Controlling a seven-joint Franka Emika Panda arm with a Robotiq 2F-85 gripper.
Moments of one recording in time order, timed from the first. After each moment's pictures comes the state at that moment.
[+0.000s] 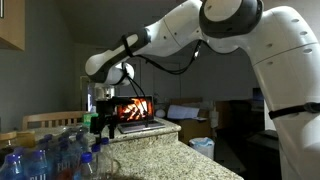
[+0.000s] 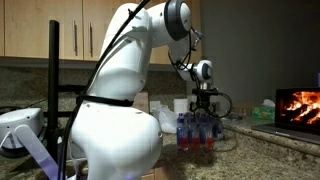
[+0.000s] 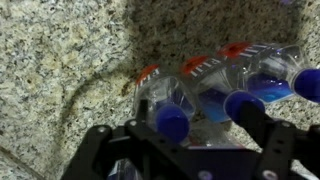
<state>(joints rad) 0.14 0.25 0.15 -1.75 0.04 1.93 -0.28</state>
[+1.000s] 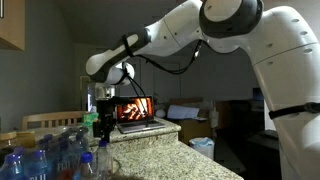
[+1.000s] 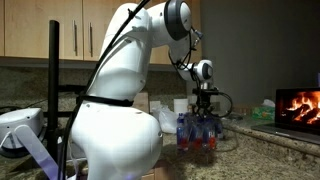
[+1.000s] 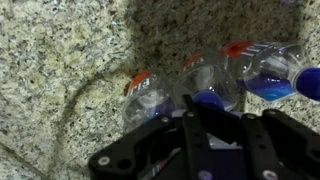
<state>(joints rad) 0.14 0.25 0.15 -1.75 0.04 1.93 -0.28</state>
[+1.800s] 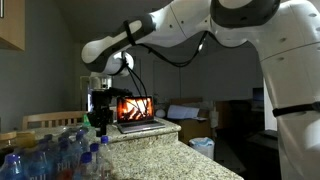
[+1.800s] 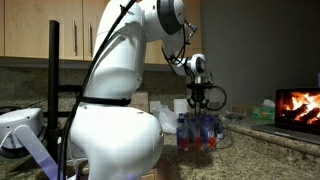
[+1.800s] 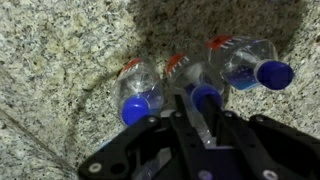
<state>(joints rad) 0.17 0.16 0.17 -1.78 0.02 1.94 -0.26</state>
